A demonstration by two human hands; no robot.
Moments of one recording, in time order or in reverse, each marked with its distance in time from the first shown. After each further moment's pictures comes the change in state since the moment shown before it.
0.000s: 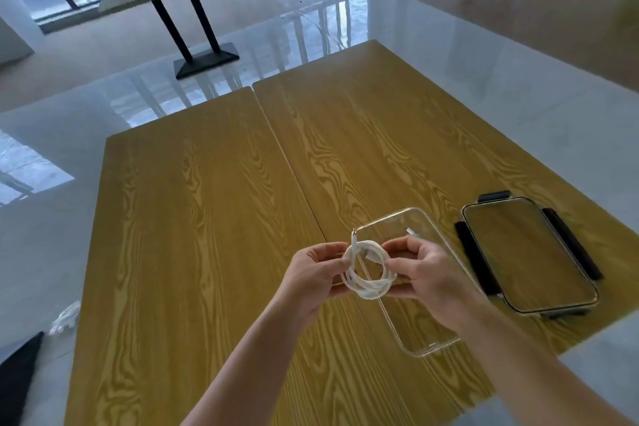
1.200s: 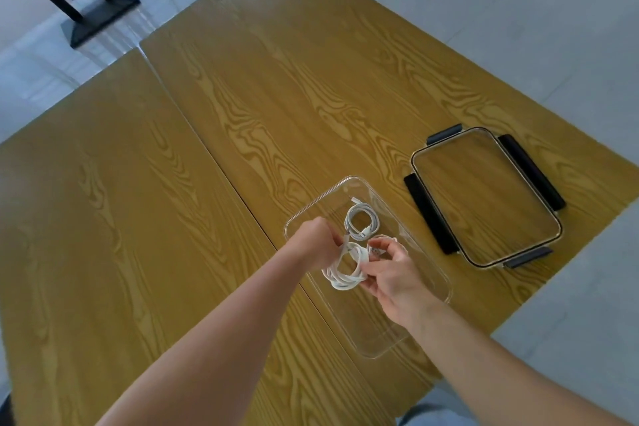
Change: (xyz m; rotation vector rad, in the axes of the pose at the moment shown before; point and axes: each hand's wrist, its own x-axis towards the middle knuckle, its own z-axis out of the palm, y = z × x) left_hand 0.163 -0.027 0.094 1.407 -0.236 -0.088; right_hand 0.079 0.085 -0.061 0.499 0.298 0.365
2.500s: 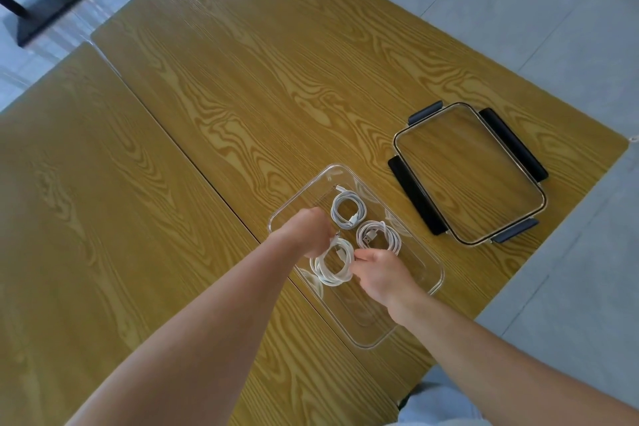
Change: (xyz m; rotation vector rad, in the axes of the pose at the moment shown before) left_hand 0.034 0.002 0.004 0.466 -0.137 0.149; right_hand -0.010 0.007 -0.001 -0.600 0.073 0.017
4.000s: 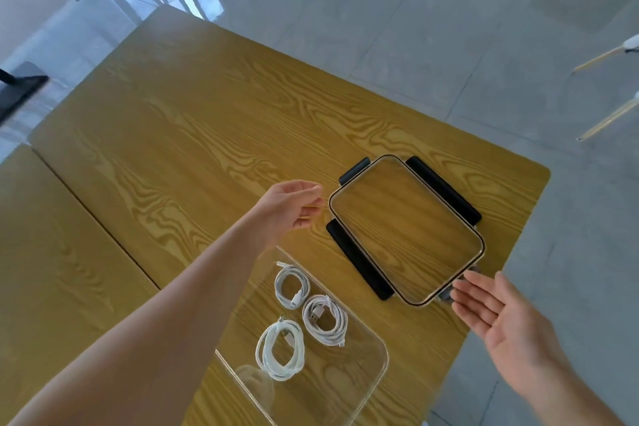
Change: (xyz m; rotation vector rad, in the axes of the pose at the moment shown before) left_hand 0.059 0.085 -0.126 -1.170 0.124 0.075; right_hand -0.009 0.061 -0.198 1.090 0.366 -0.088
